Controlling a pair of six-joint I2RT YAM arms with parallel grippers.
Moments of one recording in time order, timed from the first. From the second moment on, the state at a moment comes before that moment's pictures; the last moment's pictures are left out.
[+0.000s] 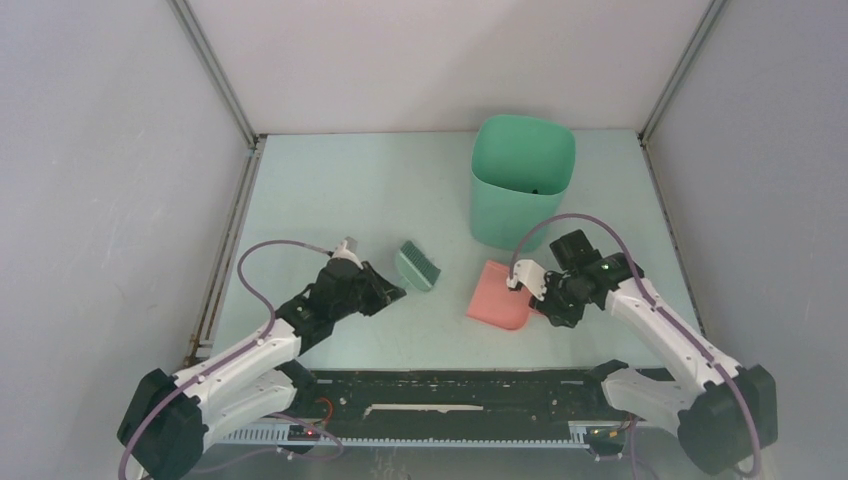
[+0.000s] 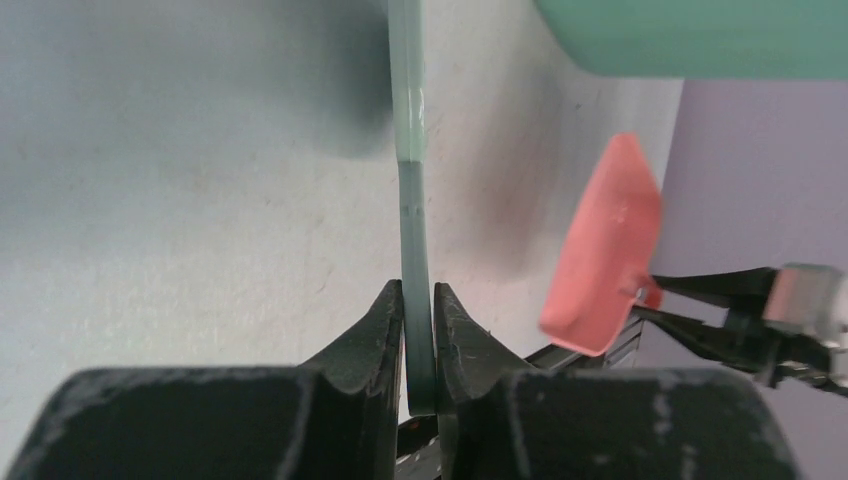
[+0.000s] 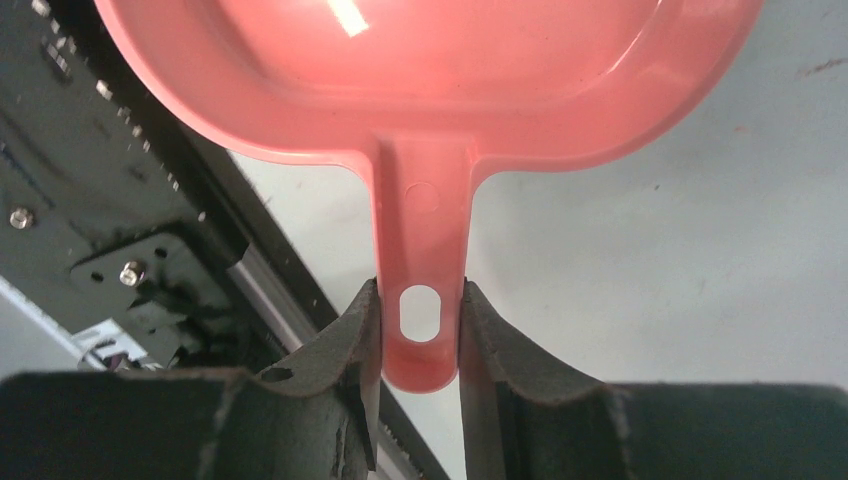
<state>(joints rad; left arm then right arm) -0.63 0.89 0.38 -0.10 0.05 -1.08 0.40 1.04 0.78 -1.03 -0.21 -0.78</state>
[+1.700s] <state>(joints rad) -0.59 1.14 1.02 -0.55 -0.30 -0.31 -0.41 0.89 0.84 -0.60 -0.46 -0.04</state>
